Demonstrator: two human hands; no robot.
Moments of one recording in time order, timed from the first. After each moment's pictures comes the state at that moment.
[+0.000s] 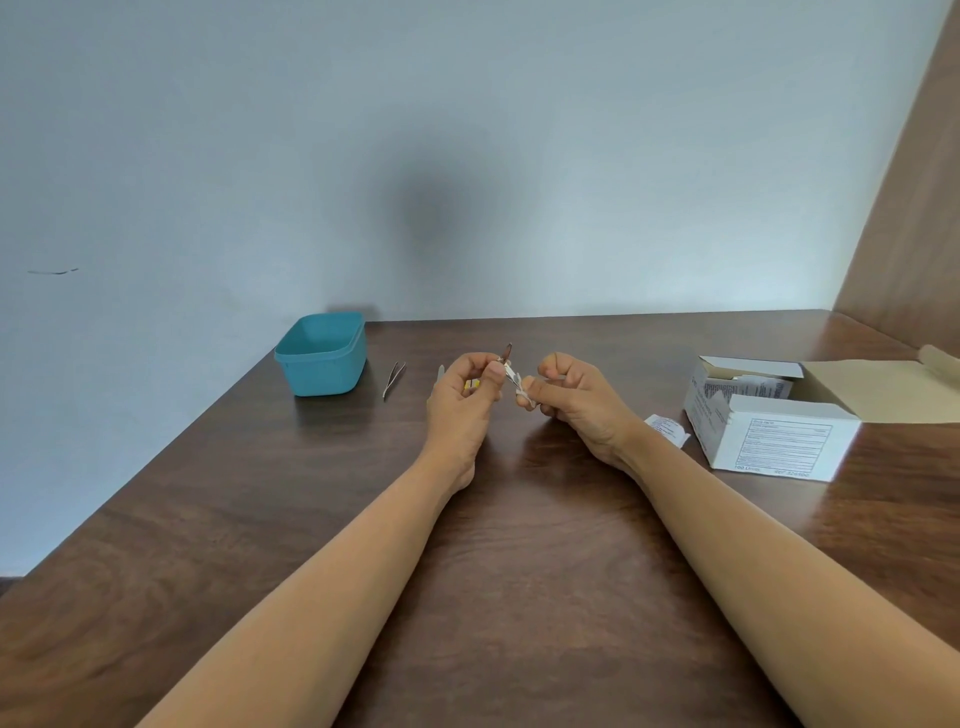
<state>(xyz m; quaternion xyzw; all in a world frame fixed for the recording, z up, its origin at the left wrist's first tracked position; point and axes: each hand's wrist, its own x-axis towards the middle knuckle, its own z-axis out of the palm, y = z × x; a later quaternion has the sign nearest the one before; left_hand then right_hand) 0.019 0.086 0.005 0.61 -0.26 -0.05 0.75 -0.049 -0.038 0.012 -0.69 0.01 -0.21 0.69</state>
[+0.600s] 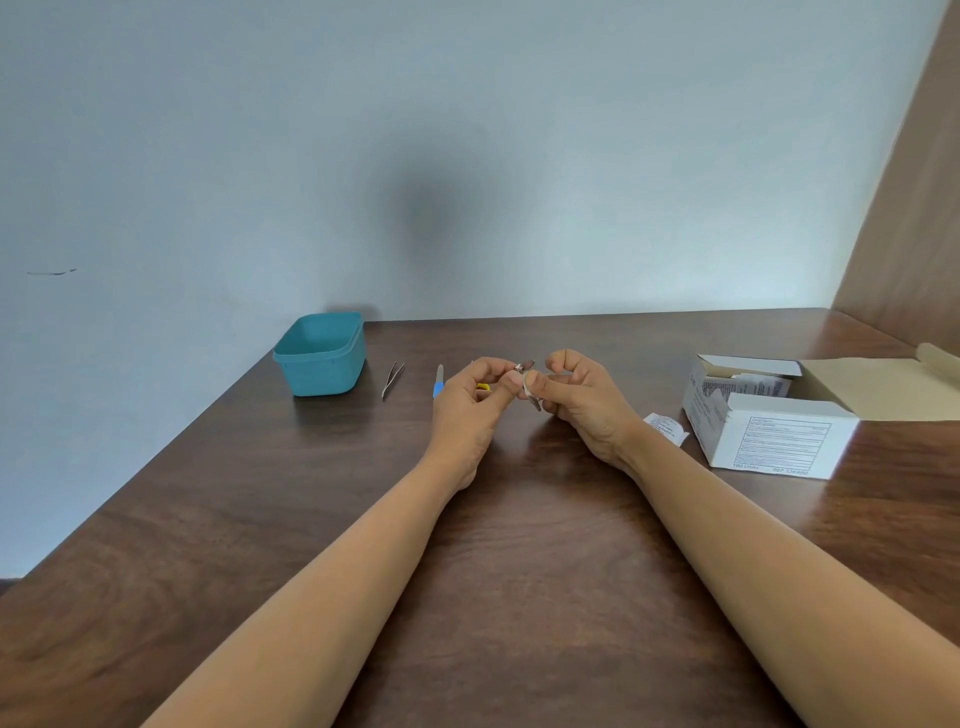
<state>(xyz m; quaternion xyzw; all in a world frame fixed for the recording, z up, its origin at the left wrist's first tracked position) 0.018 0.084 0.001 0.63 -0.32 -0.04 0.70 -0.046 -0.045 0.006 -0.65 0.02 -0.24 0.73</state>
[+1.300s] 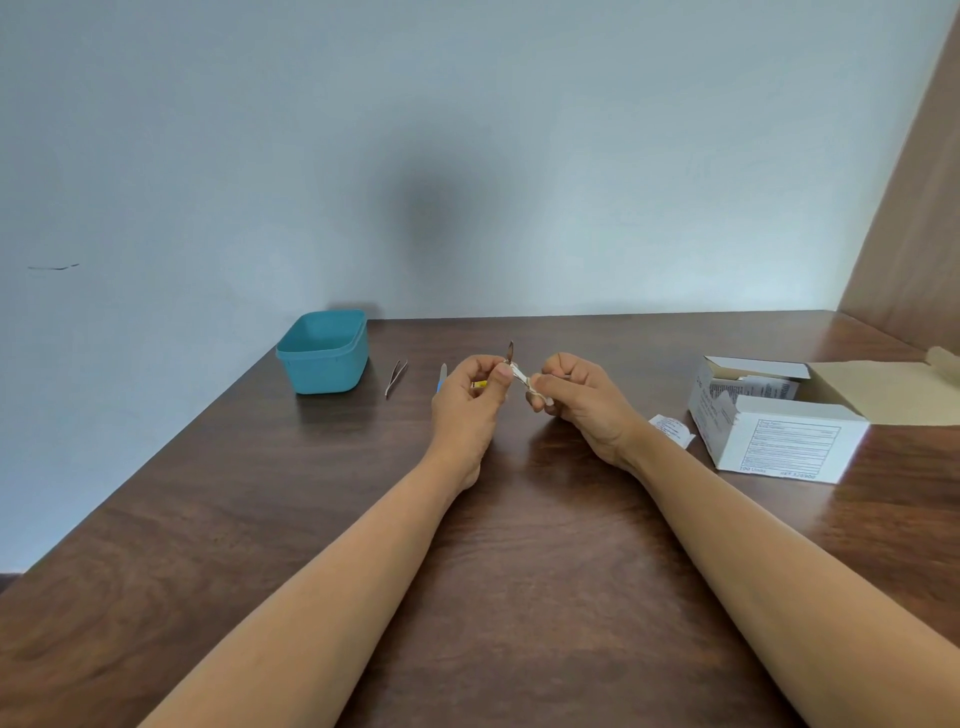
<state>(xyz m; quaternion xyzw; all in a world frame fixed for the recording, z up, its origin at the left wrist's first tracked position) 0.019 0.084 0.002 0.62 -0.27 -0.04 0.73 -0.046 -0.041 0.010 -0.70 0.02 -0.22 0.68</state>
